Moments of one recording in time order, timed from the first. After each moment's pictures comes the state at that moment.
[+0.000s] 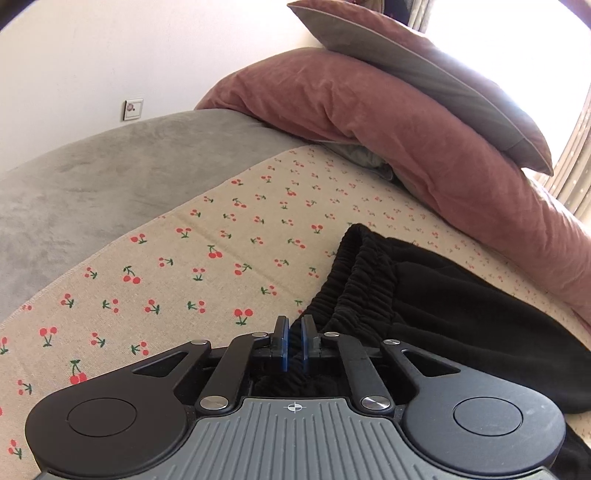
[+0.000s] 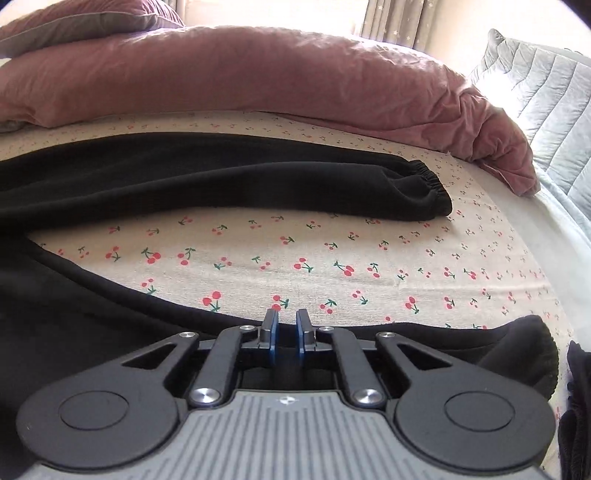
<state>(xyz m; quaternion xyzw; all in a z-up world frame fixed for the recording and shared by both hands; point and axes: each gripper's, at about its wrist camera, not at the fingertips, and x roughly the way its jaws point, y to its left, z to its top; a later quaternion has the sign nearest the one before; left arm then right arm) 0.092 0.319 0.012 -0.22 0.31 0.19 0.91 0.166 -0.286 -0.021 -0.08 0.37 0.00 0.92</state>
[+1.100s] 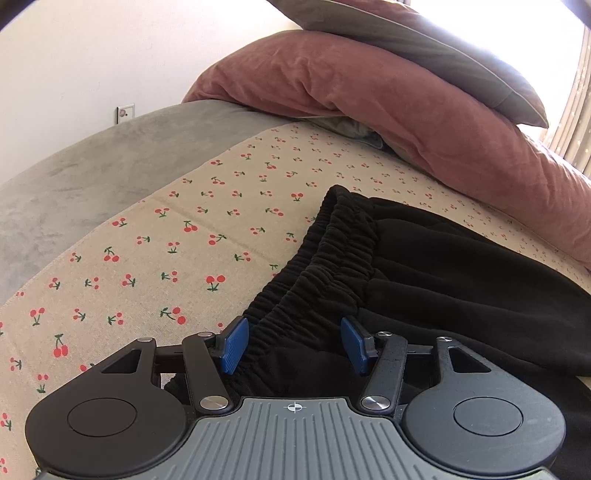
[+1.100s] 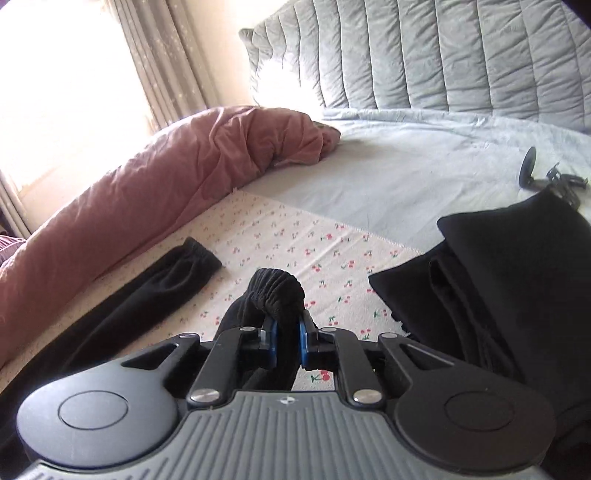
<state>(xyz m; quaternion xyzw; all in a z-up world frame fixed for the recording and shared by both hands) 0.100 0.282 0.000 -0.17 0.35 0.19 0.90 0.065 -0.465 0.037 0.21 0.23 -0.21 0.92</state>
